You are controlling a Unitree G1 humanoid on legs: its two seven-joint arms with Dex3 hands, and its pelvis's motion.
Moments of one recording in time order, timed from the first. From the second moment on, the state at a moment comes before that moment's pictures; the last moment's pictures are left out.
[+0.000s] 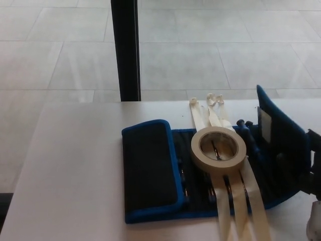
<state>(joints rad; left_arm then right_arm) -0.15 0.70 0.20 1.31 0.00 -0.05 -0.22 -0.44 -0.33 0.02 0.78 -0.62 -0.22 -0.82</state>
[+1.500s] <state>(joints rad) -0.14 0.70 0.19 1.31 0.00 -0.05 -0.23 -0.48 -0.74 -1.00 0.96 -0.04 -0.03 -0.62</state>
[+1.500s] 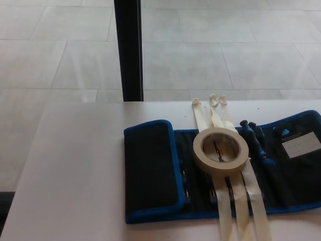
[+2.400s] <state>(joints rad) -0.12 0.71 0.18 1.32 0.00 -0.05 -0.23 -0.27 -0.57 -1.31 1.08 0.33 0.04 -0.47</state>
